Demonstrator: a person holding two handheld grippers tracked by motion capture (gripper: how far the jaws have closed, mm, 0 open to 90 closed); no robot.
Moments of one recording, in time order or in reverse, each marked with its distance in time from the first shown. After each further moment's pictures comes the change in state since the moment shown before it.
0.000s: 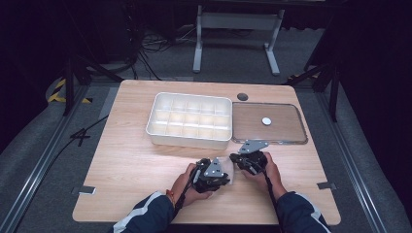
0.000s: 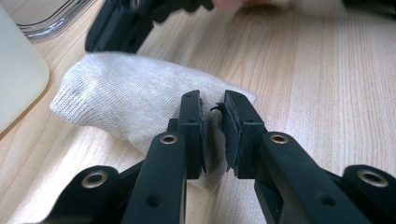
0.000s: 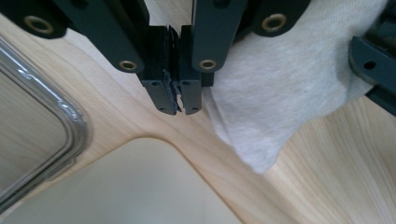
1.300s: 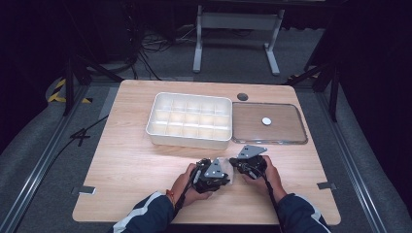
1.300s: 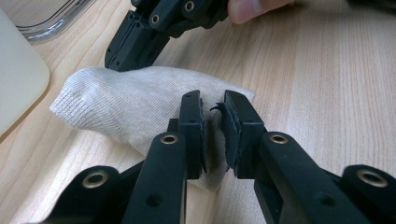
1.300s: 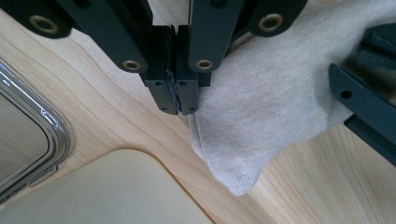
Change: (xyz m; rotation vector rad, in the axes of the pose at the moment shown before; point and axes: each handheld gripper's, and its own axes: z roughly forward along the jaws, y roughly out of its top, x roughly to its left) left arm -0.002 0.001 0.000 0.010 0.008 0.012; right arm 0.010 -0.008 0.002 0.024 0.014 -0.044
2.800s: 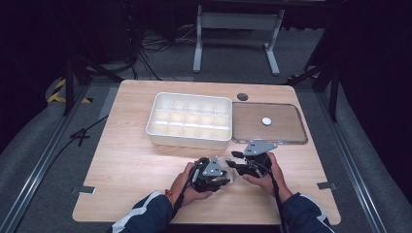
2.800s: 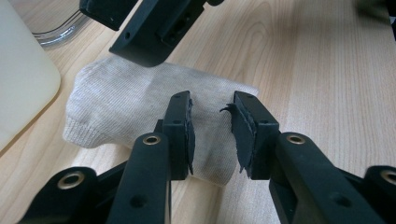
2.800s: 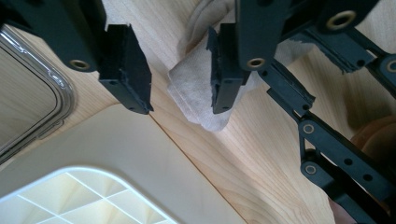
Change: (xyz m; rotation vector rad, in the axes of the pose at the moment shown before) left arm 0.001 0.001 -0.005 -0.029 0.000 -0.027; right arm 0.002 0.018 -0.029 -0.125 0.082 0.038
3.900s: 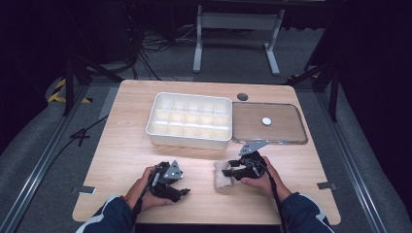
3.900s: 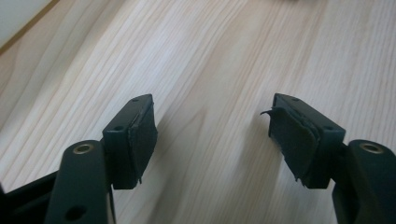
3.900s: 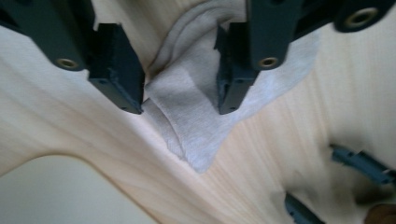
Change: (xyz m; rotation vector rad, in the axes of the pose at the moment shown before) left arm 0.026 -0.078 -0.083 0.196 0.093 -0.091; right arm -0.008 -0.015 0.023 0.137 0.212 0.148
